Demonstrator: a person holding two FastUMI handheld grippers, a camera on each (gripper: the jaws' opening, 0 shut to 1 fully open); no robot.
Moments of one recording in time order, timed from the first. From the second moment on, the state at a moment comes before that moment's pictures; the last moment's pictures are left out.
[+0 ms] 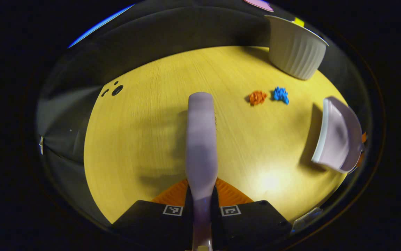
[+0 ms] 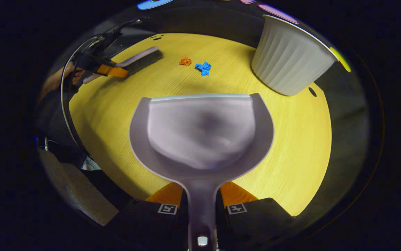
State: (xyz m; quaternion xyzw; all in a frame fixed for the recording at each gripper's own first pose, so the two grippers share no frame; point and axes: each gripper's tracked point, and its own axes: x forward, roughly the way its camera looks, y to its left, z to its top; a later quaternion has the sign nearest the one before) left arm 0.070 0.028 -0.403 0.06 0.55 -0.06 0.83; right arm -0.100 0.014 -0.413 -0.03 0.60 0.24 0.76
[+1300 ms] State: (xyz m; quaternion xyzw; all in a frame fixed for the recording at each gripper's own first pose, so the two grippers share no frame) left arm 0.047 -0.177 -0.400 0.15 0.57 -0.39 0.71; right arm -0.082 0.008 -0.444 -0.05 0.61 0.25 0.75
